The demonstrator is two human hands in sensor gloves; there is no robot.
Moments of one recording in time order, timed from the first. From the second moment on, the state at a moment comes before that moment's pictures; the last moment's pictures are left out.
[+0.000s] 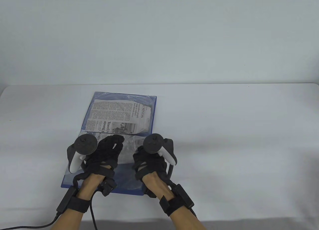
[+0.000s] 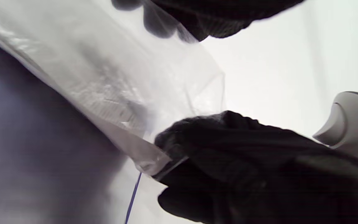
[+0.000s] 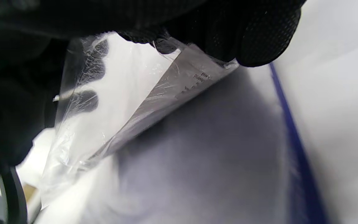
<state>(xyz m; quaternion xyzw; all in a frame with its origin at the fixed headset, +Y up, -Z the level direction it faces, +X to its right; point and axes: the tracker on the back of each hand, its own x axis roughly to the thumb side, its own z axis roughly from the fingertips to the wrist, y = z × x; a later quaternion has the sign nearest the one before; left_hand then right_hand) -0.249 -0.685 -0.338 -0.08 -0.08 0.41 0.90 -0.026 -0.716 -0.361 0.11 0.19 0.89 0.40</state>
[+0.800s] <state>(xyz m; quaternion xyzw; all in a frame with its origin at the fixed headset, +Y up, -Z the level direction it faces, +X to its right) -0.320 -0.688 -0.341 -0.09 0.14 0.49 0.86 0.004 -0.694 -0.509 -0.08 0.17 0.78 0.60</state>
